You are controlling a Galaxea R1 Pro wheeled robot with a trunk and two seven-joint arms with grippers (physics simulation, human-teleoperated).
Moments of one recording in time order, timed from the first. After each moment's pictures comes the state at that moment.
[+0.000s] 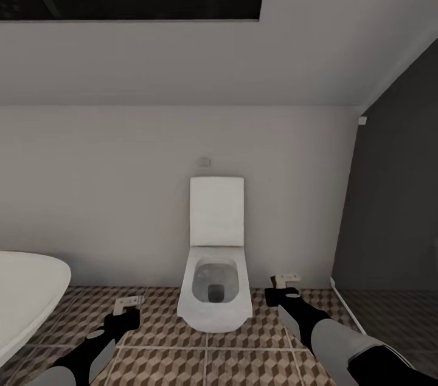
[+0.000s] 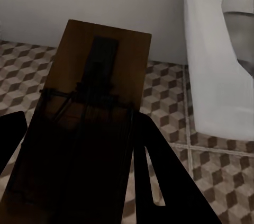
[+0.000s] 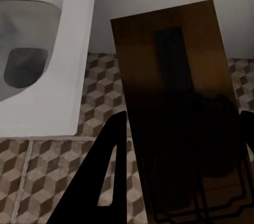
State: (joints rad) left arm -0.57 0.14 -0.23 -0.27 0.39 -0.10 -0.05; right arm -0.78 0.05 0.37 -0.13 -0.33 0.05 -0.15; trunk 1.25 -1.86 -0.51
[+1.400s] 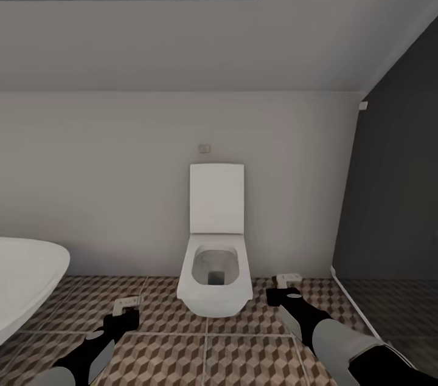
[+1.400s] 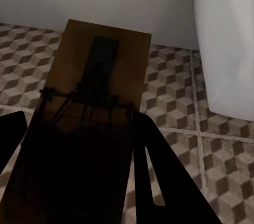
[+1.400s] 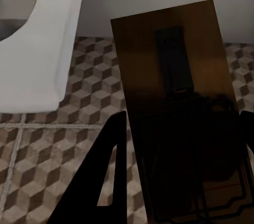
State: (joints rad) left arm -0.57 0.14 -0.23 -0.26 0.39 -0.11 -0.04; right arm -0.78 0.05 0.37 -0.13 -0.33 0.05 -0.15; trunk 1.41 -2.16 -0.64
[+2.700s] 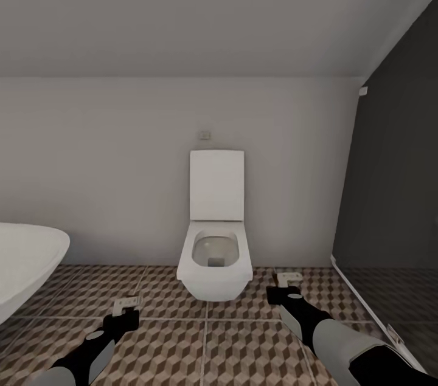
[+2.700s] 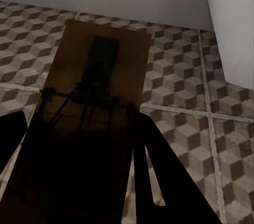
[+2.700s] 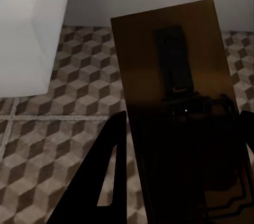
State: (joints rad) left arm -0.57 0.14 -0.23 -0.26 0.39 -0.11 -0.04; right arm -0.78 0.04 0.37 -0.13 -0.34 0.02 -0.15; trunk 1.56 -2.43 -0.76
